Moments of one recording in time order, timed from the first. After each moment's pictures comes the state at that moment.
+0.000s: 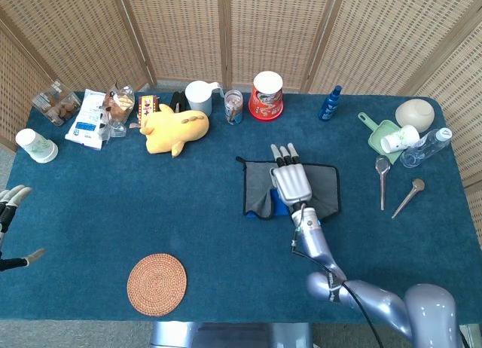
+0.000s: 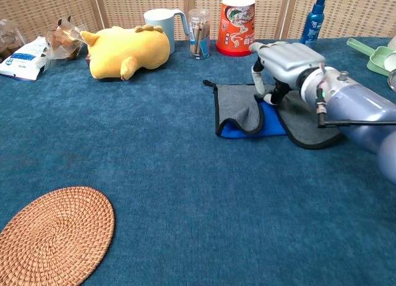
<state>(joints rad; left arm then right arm) -0.09 -0.84 -0.03 -1.88 1.46 1.41 -0.11 0.79 -1.88 0.37 -1.09 -1.08 1.00 -0.62</state>
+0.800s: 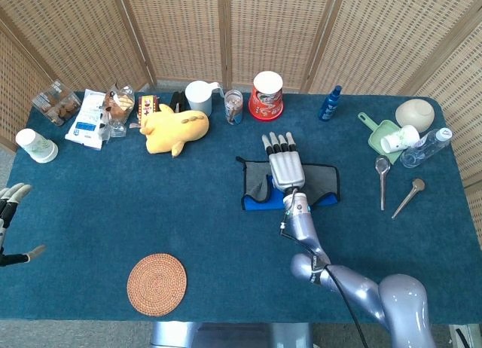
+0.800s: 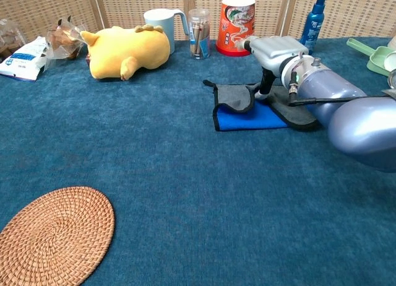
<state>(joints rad) -0.12 -0.85 -0.04 -1.87 1.40 1.37 -0.08 0.92 -1.97 0.44 -0.90 -0.95 0.95 -0.60</state>
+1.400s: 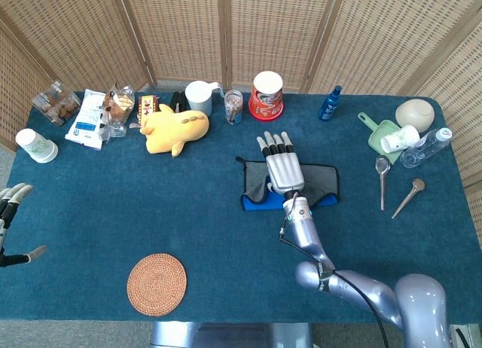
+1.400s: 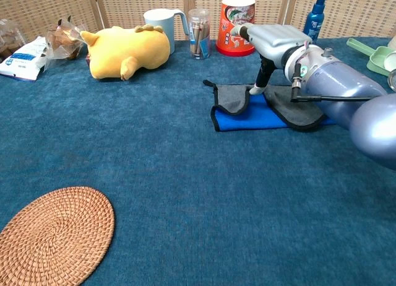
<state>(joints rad) -0.11 -0.84 -0.04 -1.87 1.42 1.38 -0.10 0.87 -1.87 0.41 -1.13 -0.99 1.03 -0.57</state>
